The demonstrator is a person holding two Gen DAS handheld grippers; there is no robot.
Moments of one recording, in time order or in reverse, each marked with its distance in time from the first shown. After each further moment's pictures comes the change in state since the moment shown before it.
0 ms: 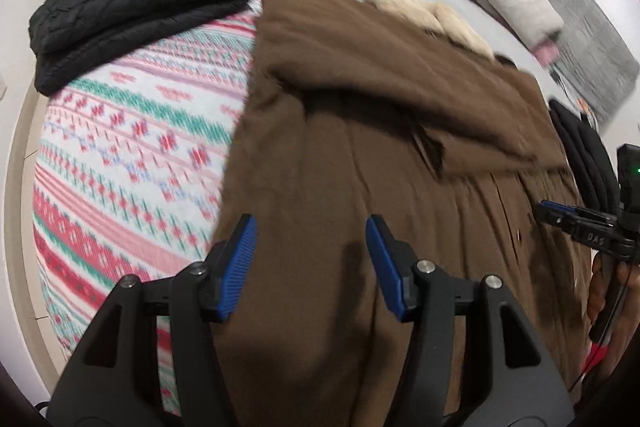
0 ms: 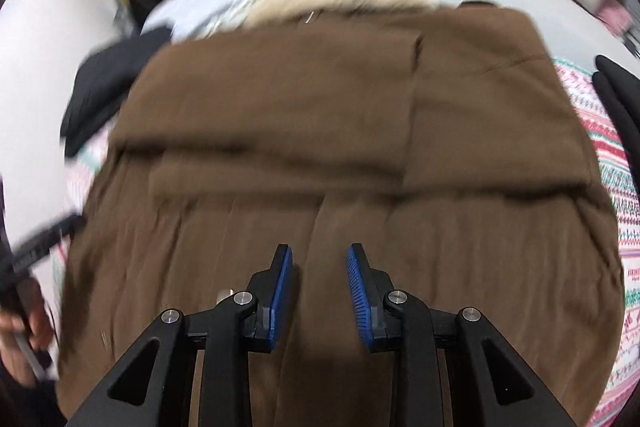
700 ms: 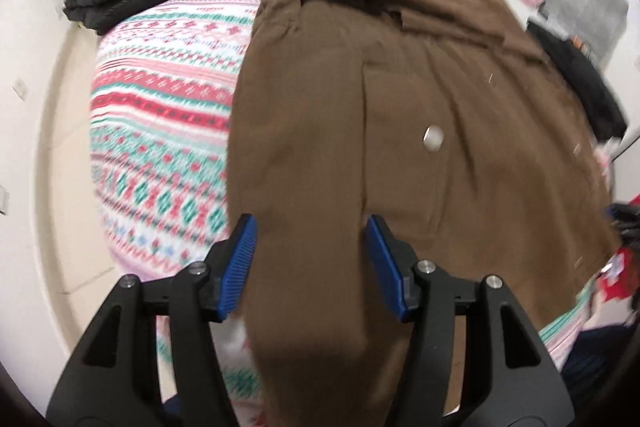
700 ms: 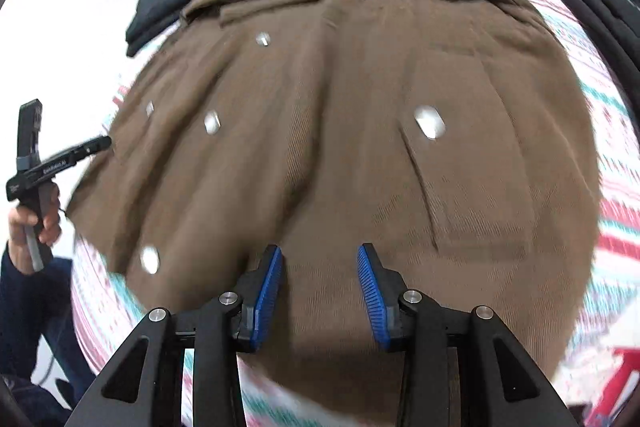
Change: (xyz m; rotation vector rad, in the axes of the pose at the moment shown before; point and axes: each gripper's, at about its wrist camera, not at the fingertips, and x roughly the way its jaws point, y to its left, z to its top) left arm -0.069 -0.004 -0.126 0.114 0.055 0.105; right arm -0.089 -0.047 -0.194 -0.049 0.087 0.117
